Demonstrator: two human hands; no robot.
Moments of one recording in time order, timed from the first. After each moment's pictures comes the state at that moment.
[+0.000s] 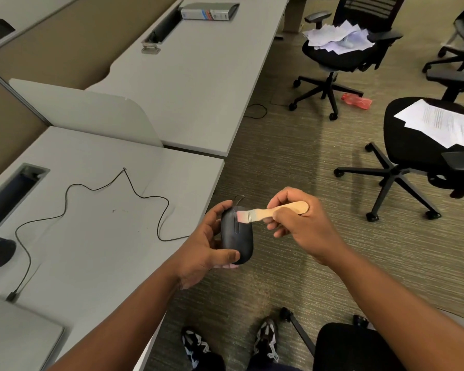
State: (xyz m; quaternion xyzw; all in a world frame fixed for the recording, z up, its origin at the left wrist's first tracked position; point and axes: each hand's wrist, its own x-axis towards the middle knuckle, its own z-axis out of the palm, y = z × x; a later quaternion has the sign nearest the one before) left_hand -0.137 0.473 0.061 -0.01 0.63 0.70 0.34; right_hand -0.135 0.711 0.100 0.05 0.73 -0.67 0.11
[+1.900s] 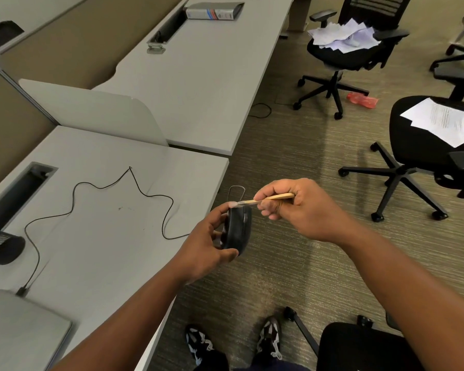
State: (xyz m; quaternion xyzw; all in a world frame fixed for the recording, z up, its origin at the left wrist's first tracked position) left_hand -0.138 0.467 0.060 0.06 0.80 0.54 0.25; right_hand -0.159 0.717 0.118 -0.10 0.81 -0.56 0.14
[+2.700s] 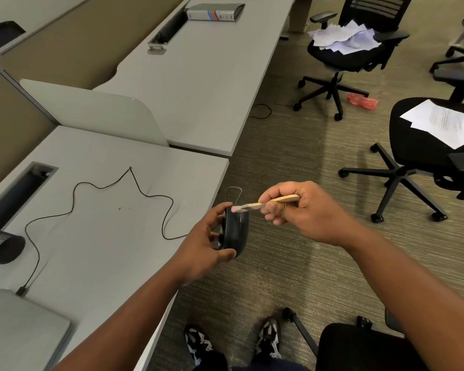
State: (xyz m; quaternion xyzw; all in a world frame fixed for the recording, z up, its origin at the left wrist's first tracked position) left_hand -0.137 0.462 0.059 0.04 0.79 0.56 0.25; right_hand -0.158 0.726 0.112 -0.09 0.80 -0.57 0.14
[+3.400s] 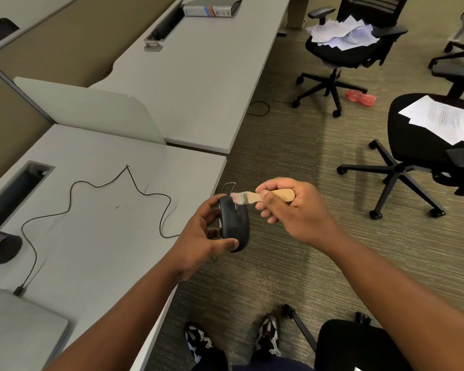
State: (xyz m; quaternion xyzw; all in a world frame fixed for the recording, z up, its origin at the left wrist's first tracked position) left_hand -0.142 0.465 0.058 0.00 0.71 0.66 0.26; right_hand -0.146 0.705 0.107 -0.01 0.77 -0.63 0.07
